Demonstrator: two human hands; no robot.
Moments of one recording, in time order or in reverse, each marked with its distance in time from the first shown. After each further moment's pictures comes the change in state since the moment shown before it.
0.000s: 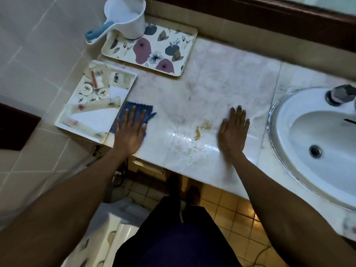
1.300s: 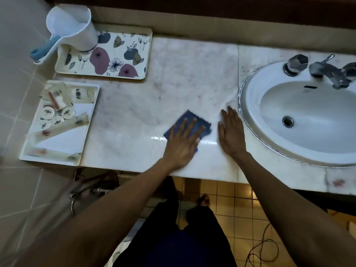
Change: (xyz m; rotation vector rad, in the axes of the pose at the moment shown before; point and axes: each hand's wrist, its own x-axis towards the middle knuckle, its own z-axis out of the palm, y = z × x) left_hand -0.024 0.204 0.042 -0.058 -0.114 0.632; right_hand -0.034 0.079 -0.030 0.131 -0.050 -0.055
